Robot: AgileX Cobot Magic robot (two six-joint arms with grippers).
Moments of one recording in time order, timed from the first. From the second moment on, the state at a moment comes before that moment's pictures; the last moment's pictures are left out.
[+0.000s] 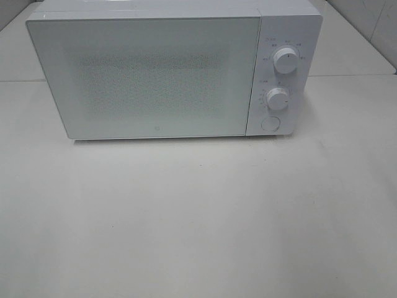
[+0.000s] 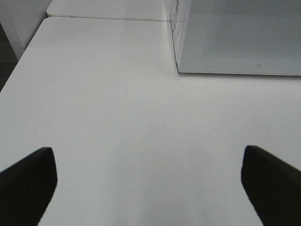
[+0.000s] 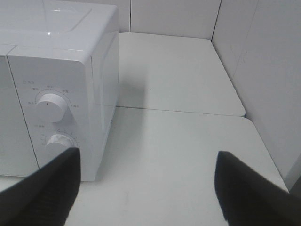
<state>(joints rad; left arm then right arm) 0.06 0.00 -0.52 -0.09 1.08 0.06 0.02 0.72 -0.44 -0.09 0.01 0.00</state>
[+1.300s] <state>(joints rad) 0.06 0.00 -0.52 -0.09 1.08 0.06 0.06 1.20 -0.44 -0.09 -0.40 0.06</state>
